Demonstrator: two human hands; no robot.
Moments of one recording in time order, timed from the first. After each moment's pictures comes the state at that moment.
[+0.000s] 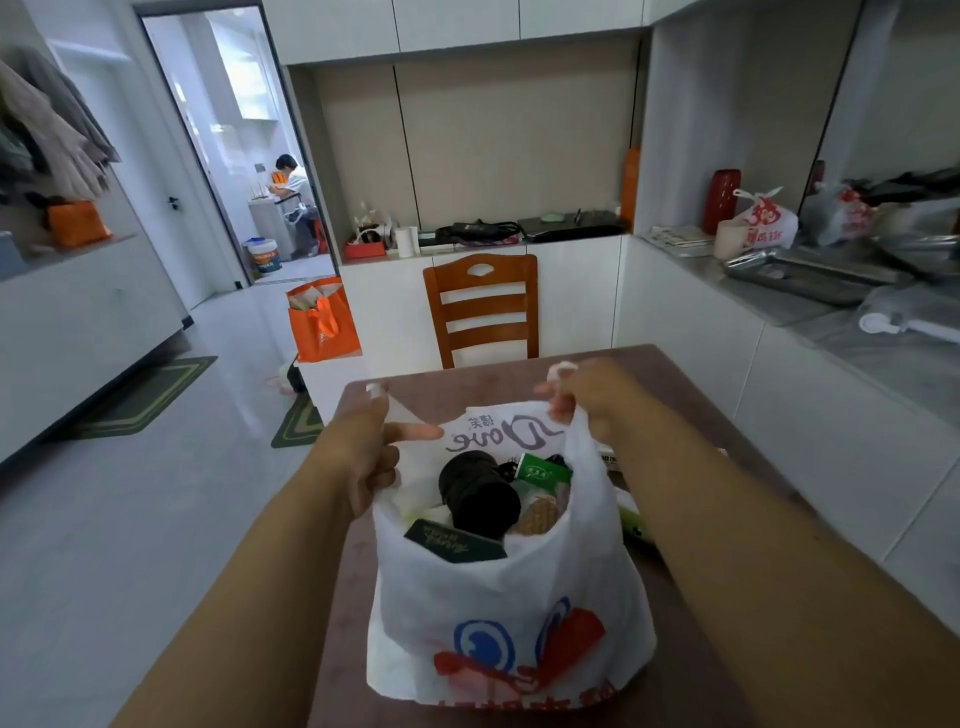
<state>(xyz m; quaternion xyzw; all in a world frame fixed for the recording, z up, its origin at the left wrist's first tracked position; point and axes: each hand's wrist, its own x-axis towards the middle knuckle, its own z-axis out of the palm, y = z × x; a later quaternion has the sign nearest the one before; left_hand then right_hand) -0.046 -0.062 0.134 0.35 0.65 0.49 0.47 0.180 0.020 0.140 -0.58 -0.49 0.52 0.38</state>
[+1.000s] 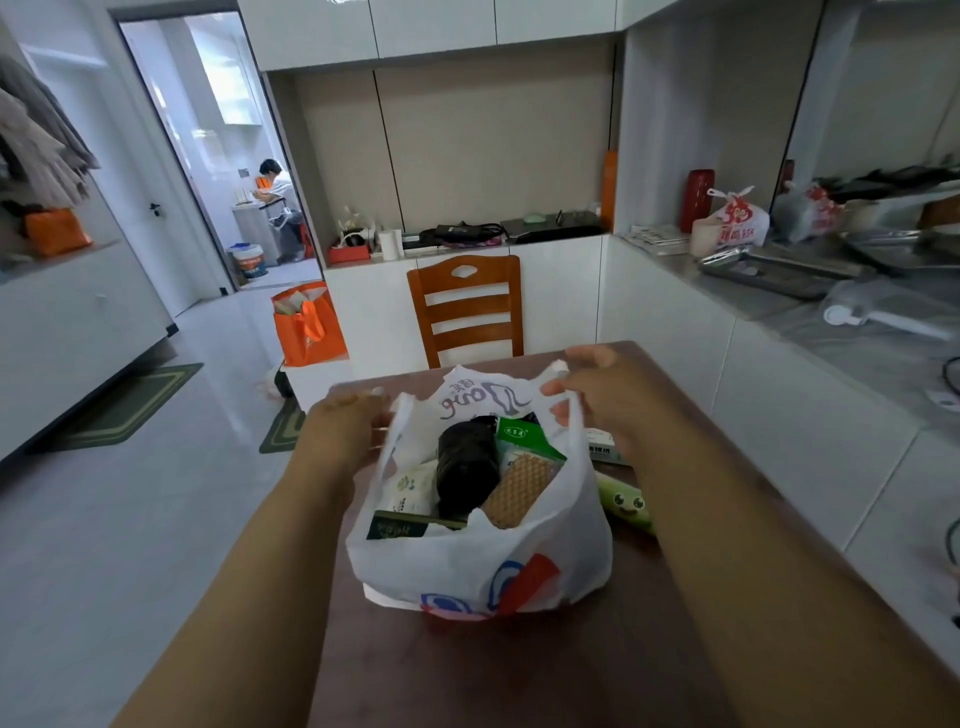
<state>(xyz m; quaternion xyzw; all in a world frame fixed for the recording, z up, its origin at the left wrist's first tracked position) -0.022 -0.073 0.146 0.36 0.69 0.51 0.37 0.222 -0.029 0.150 -0.57 -0.52 0.49 0.40</state>
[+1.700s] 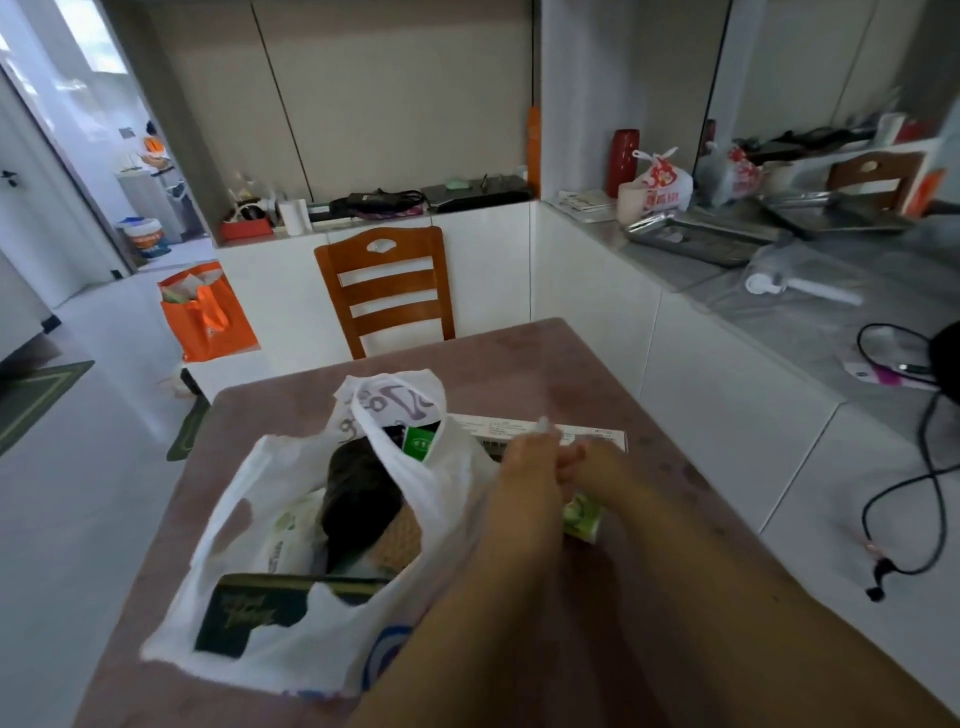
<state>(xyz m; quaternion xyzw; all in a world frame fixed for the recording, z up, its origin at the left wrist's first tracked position) 0.215 -0.029 0.077 0.37 0.52 0.48 0.60 0.328 0.057 -0.004 -0.70 -0.58 0.36 0.21</state>
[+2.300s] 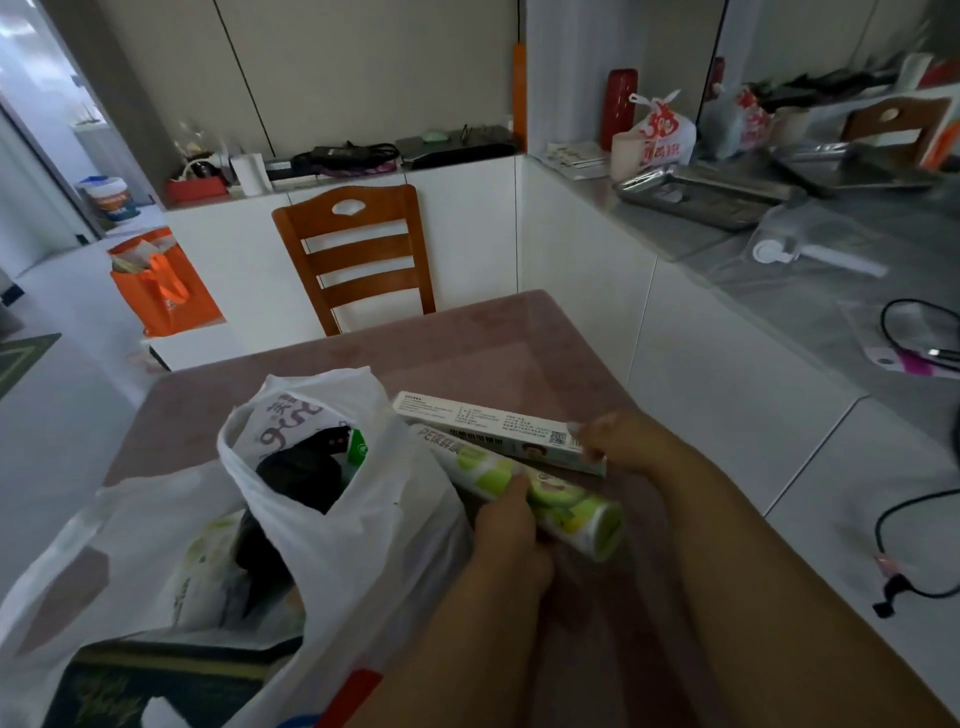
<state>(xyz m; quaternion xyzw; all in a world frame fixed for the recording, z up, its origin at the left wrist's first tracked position) 0.266 0.056 -0.036 -0.01 0.47 0.52 0.71 0.402 0.116 -0.008 -0.68 -0.63 0.35 0.12</state>
